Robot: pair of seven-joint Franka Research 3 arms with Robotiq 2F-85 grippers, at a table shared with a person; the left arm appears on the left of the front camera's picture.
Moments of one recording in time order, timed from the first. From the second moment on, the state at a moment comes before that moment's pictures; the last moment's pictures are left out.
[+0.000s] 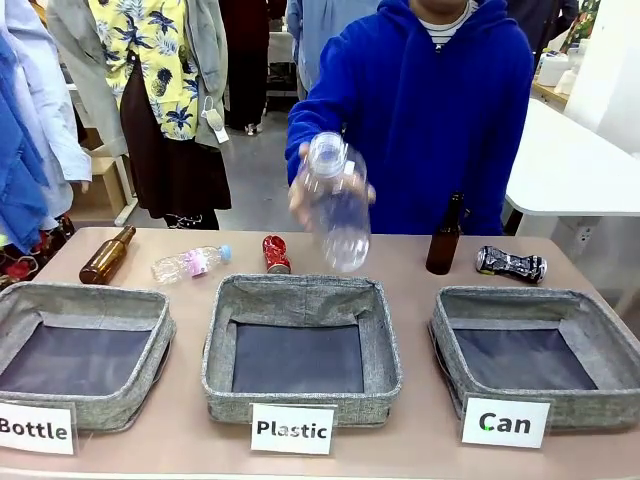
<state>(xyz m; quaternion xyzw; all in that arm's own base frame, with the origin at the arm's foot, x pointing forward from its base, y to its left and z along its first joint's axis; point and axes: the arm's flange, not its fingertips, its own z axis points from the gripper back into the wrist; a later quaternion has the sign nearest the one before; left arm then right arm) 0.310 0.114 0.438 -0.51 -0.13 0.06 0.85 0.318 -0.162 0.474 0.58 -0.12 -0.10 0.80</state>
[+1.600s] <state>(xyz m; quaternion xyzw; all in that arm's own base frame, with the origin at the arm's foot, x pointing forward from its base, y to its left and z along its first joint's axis) 0.366 0.045 0.481 -0.41 -0.14 0.03 0.90 0.318 -0.162 0.474 0.57 -0.12 -0.10 0.80</state>
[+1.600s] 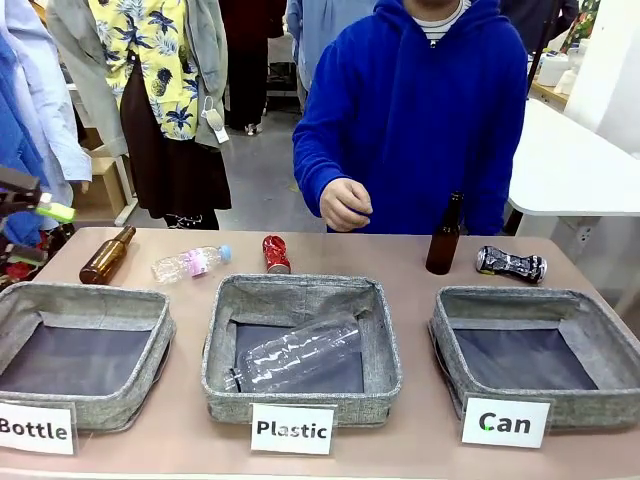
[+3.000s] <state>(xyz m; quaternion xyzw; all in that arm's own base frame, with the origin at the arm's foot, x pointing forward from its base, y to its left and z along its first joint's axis) 0.471 -0.174 0.456 -0.19 -0.14 0.03 0.97 0.318 -0.162 0.474 0.57 -0.12 -0.10 0.80</state>
